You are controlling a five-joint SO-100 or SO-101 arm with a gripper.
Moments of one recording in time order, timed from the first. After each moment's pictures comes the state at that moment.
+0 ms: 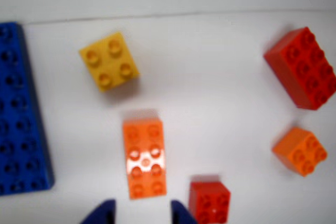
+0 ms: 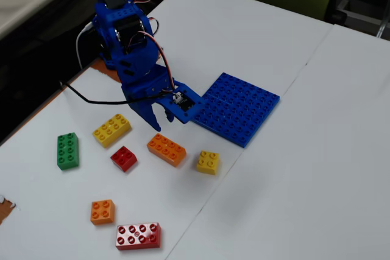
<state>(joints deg) 30.5 61.3 39.6 86.8 -117.3</state>
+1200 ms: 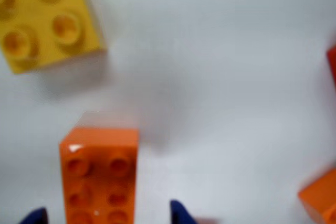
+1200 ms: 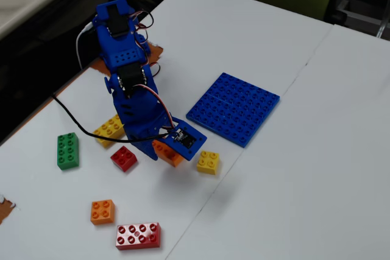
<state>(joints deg) 34.9 45.7 36.3 80.5 -128.8</state>
